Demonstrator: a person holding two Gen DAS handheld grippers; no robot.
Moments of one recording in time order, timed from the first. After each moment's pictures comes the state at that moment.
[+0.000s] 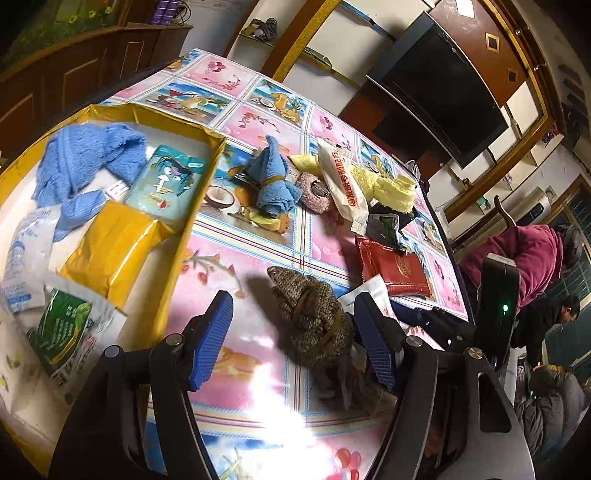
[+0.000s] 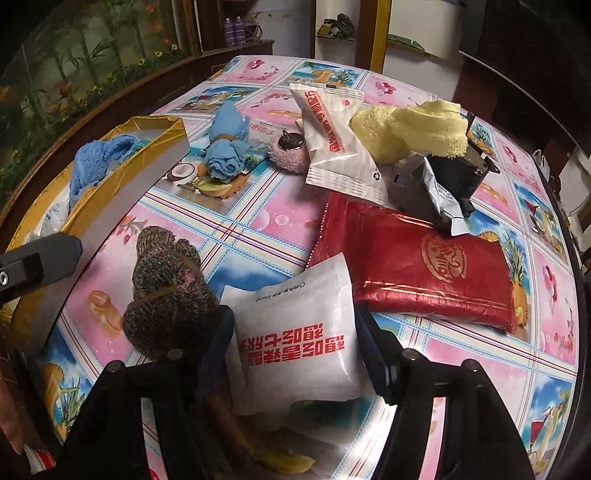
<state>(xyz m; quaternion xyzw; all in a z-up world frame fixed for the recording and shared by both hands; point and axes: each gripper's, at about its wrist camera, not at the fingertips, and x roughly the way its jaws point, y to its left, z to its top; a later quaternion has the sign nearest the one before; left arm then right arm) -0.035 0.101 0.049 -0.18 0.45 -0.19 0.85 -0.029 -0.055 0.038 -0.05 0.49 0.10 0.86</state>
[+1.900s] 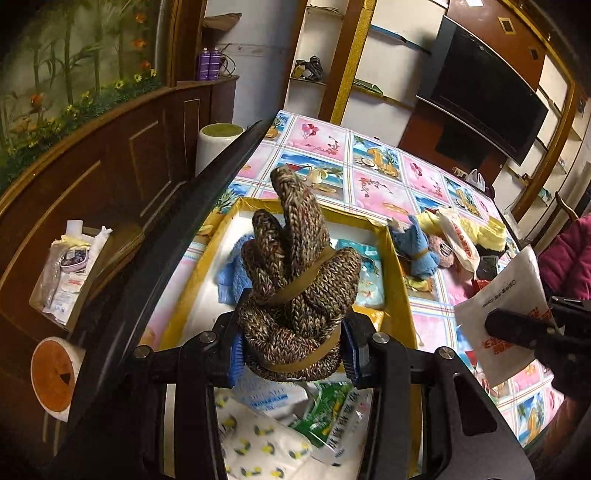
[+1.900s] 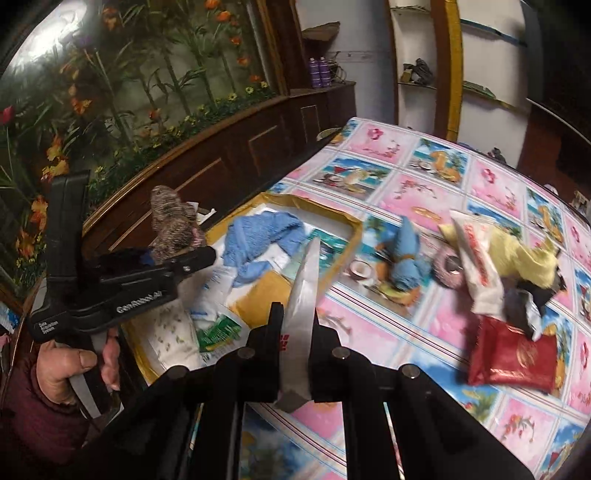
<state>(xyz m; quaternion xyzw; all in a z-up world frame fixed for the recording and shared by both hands) -0.015 0.242 0.083 -0.07 0.40 -0.07 0.91 -0.033 0.066 0.133 -0.02 0.43 0.25 0.87</state>
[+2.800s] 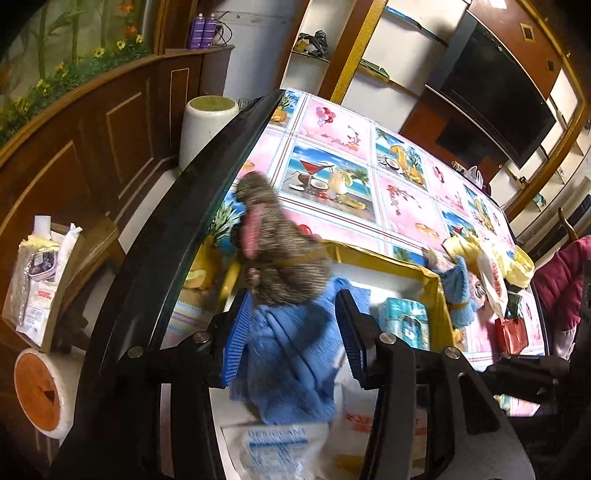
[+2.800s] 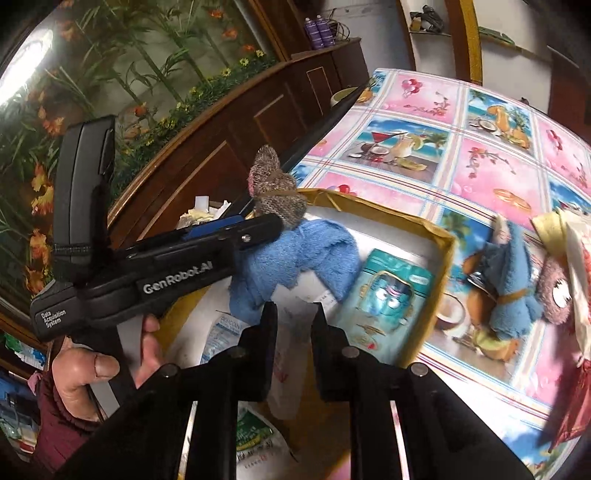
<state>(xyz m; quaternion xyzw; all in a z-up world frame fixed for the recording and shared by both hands) 0.087 0.266 0.057 -0.10 0.45 -0.10 0.88 0.049 0.117 0.080 0.06 0.50 0.27 0.82</state>
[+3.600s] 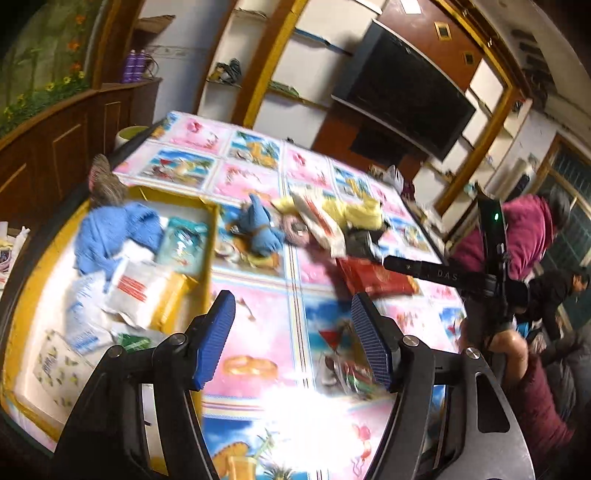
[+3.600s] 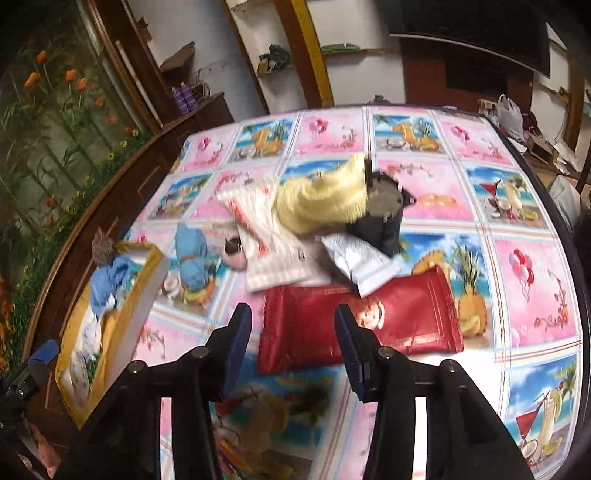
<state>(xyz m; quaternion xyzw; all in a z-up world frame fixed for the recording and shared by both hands) -0.070 0.118 0.102 -0.11 0.39 -0.22 0.89 -0.013 -0.120 0.089 0.11 0.45 0.07 0.88</state>
